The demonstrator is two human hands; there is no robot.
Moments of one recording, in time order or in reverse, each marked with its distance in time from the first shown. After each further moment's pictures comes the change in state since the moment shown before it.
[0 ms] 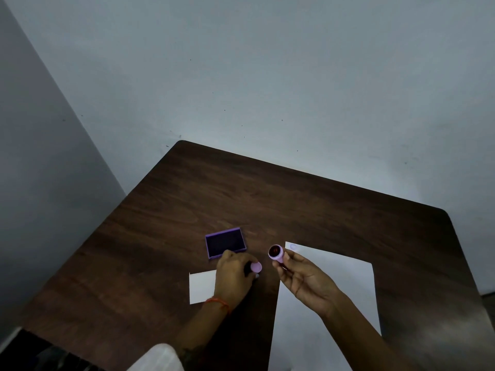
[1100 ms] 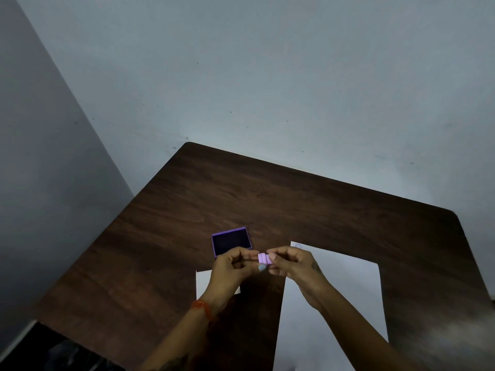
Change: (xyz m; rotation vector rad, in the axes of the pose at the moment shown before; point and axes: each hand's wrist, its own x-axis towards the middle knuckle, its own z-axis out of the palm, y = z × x) left_hand -0.018 0.019 -0.046 -0.876 -0.085 -0.228; right_hand 0.011 0.010 0.018 -0.736 0.124 -0.320
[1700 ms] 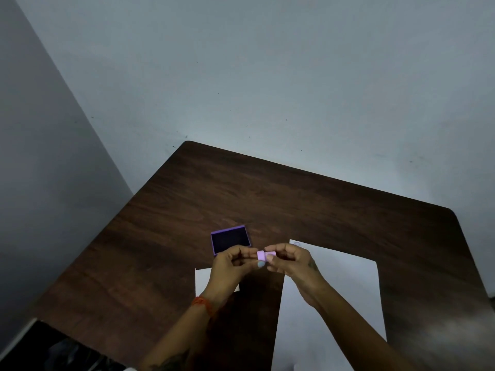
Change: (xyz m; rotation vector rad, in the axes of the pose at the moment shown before) left_hand 0.002 -0.001 0.002 0.036 0.034 -0.023; right_hand -0.002 0.001 0.002 0.015 0.008 -0.033
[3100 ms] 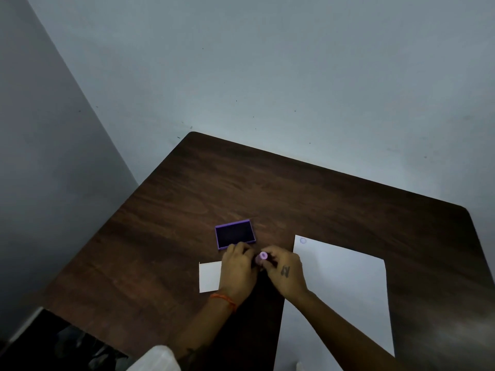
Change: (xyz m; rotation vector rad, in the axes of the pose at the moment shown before) left_hand 0.014 -0.034 0.012 1.009 0.107 0.306; right_hand 0.019 0.039 0.027 -0.604 0.093 -0.167
